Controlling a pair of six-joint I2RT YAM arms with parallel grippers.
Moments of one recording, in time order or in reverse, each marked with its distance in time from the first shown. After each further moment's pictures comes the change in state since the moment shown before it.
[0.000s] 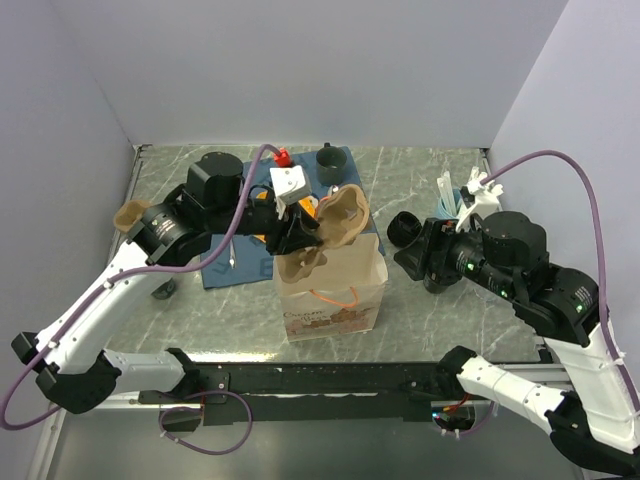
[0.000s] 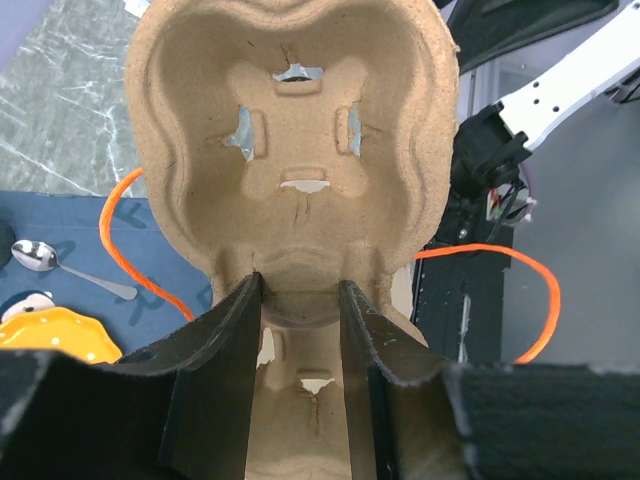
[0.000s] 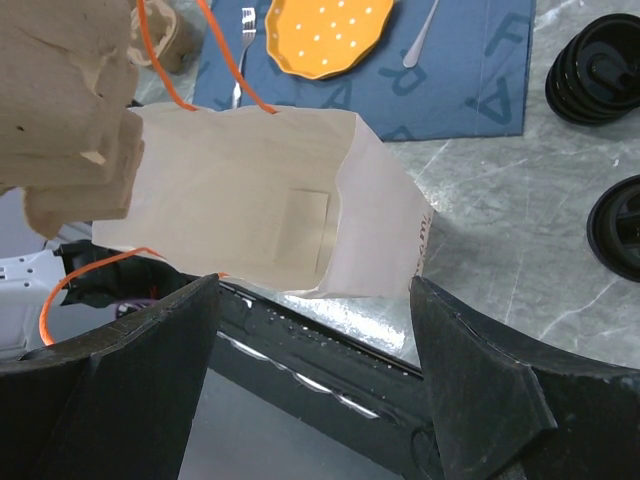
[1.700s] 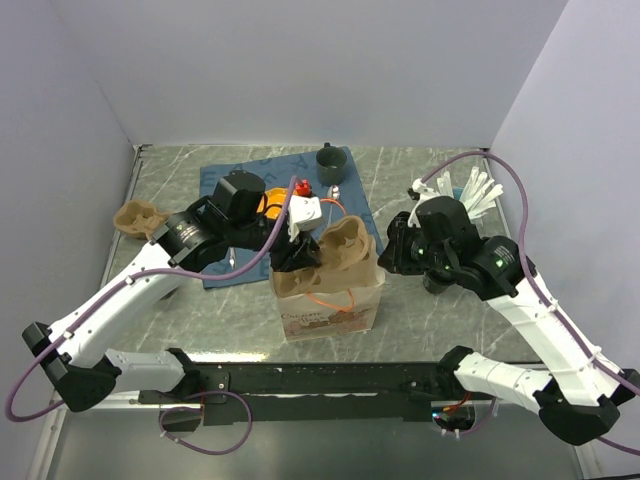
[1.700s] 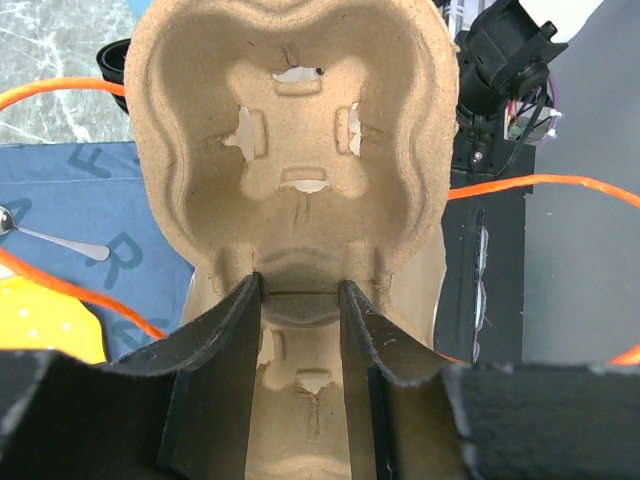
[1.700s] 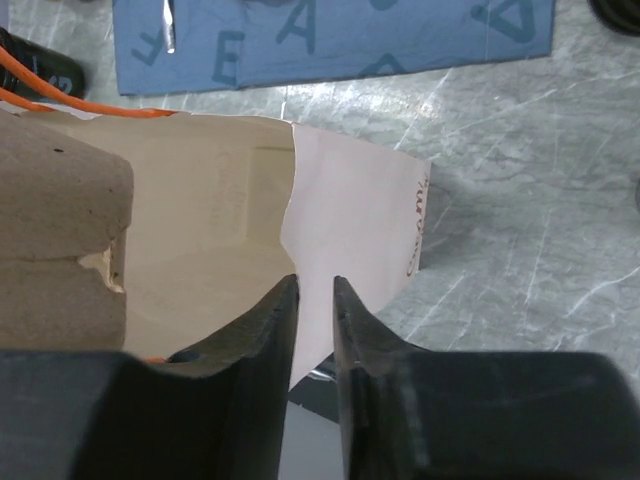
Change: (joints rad) left arm -0.026 0.007 -0.153 -0.026 0.000 0.144; right arm 0.000 0.149 -0.165 0.087 -0.037 0.066
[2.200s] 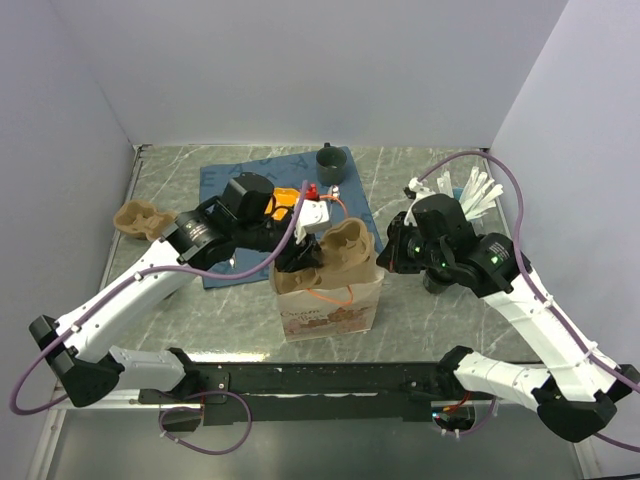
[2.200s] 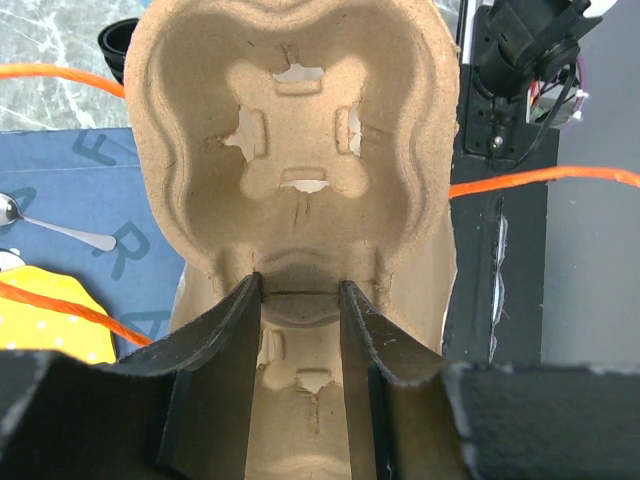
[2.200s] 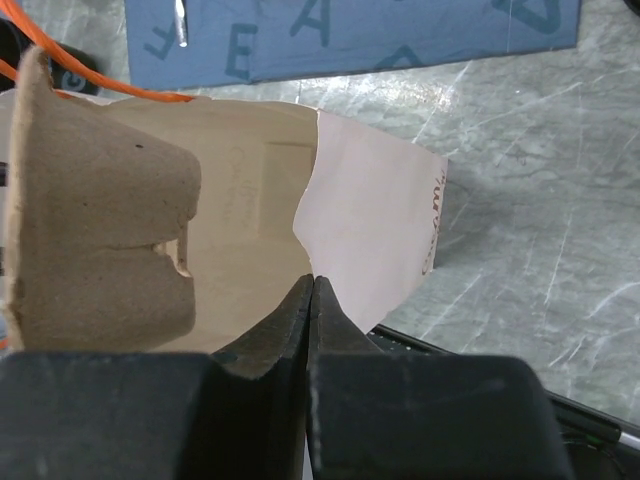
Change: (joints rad) left arm -0.016 0.031 -0.004 -0.003 -0.040 0.029; right arm 0.000 0.022 0.002 0.012 -0.030 0.018
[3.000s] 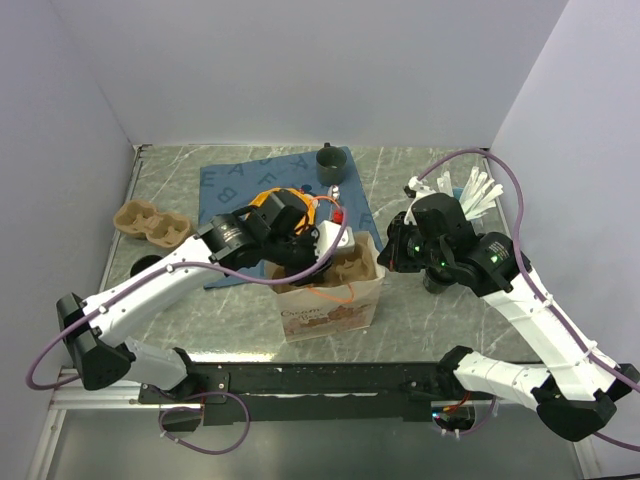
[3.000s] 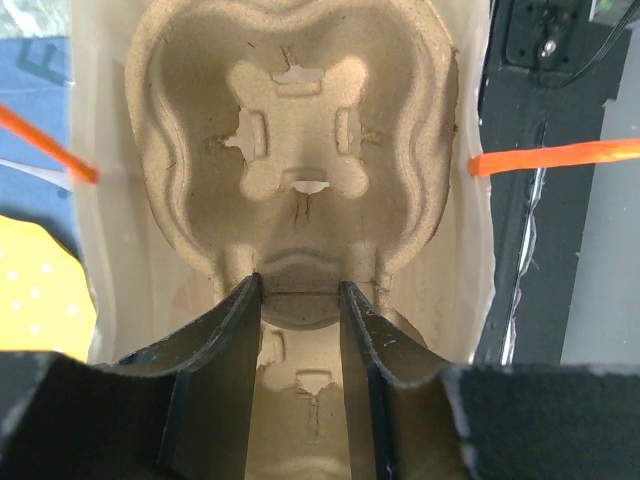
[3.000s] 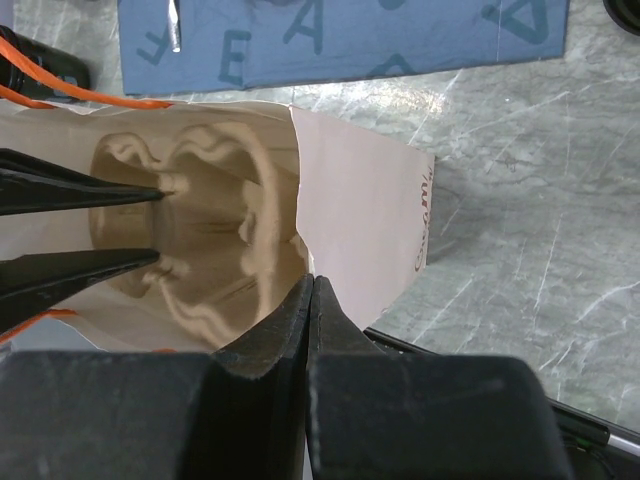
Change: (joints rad) left arm -0.110 0.098 -0.002 -0.099 -0.177 0.044; right arm 0.000 0.006 0.007 0.000 0.019 -0.015
